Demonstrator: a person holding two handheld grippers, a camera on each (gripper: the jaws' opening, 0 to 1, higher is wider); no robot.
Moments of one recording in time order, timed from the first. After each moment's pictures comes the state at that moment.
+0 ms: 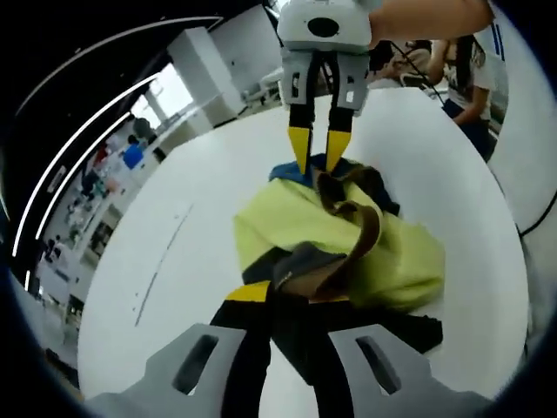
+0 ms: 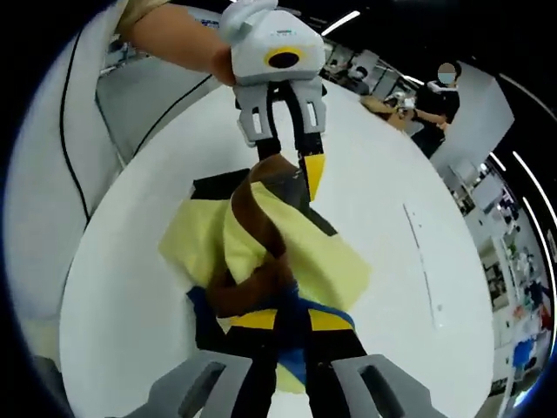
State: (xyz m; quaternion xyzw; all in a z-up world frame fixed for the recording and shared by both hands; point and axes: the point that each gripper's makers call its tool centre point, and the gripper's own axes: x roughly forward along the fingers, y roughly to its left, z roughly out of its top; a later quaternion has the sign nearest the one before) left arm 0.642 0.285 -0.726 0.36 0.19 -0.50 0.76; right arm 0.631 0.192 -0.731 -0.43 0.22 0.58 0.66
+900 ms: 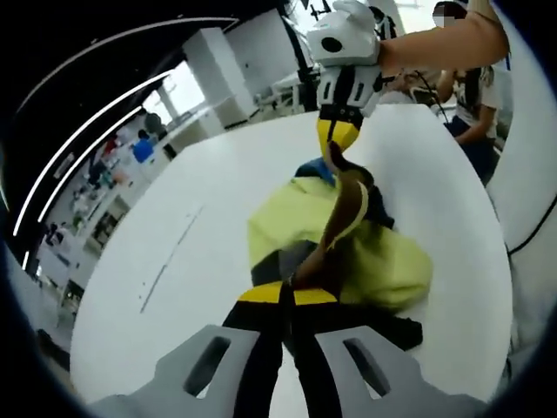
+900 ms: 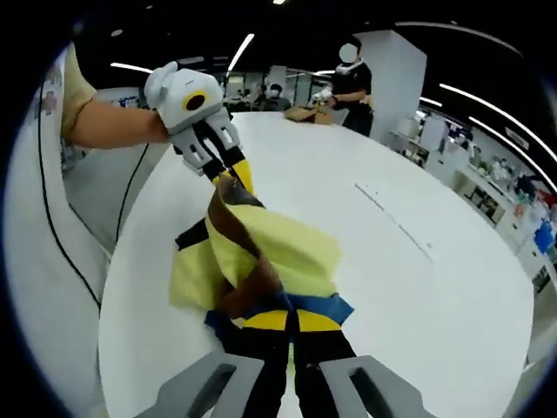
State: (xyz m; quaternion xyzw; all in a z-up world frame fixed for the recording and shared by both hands) left arm 0.636 0.305 -0.699 0.33 0.20 -0.48 0.79; right arm 0.626 0.162 -0.698 -0.22 0.26 0.51 0.79
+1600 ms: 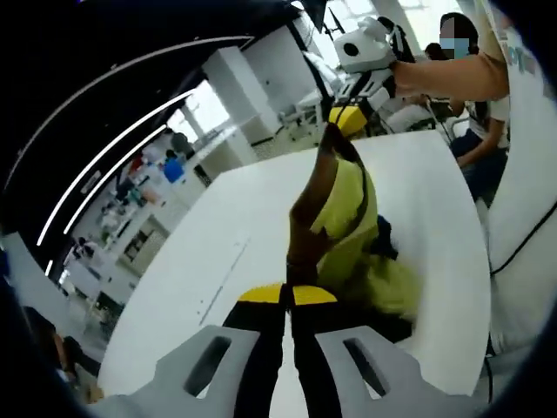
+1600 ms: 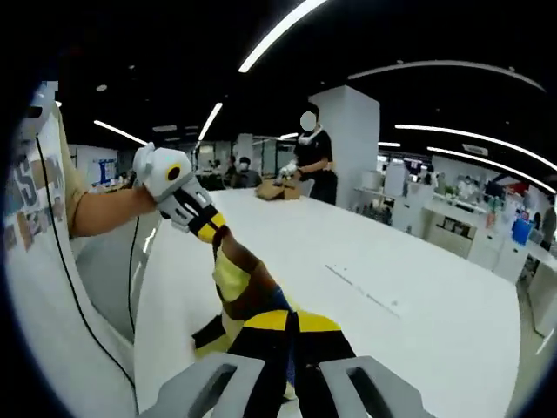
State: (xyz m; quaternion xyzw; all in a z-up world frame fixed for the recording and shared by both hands) left arm 0.608 0.324 -0.563 0.34 0.12 -0.45 0.82; right arm 0.598 0.169 -0.544 -0.08 0.12 0.49 0.86
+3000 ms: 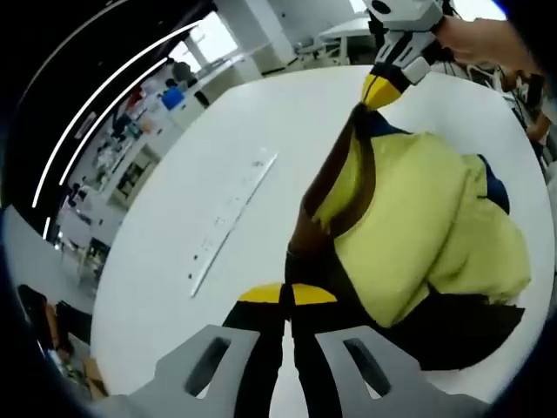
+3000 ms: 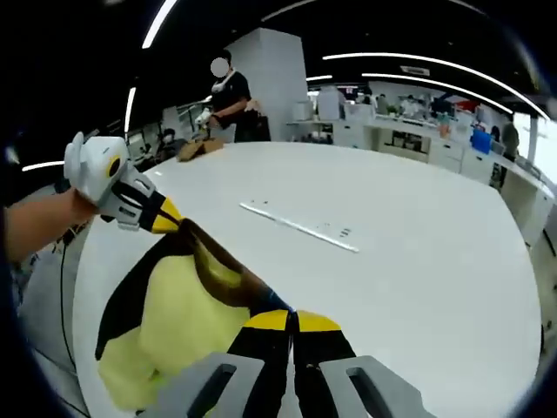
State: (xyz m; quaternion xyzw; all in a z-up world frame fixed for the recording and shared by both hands) left arm 0.788 0.336 -0.719 0.38 0.31 -0.37 0.79; right arm 0.780 0.151 -0.717 -0.06 0.32 0.32 0.89
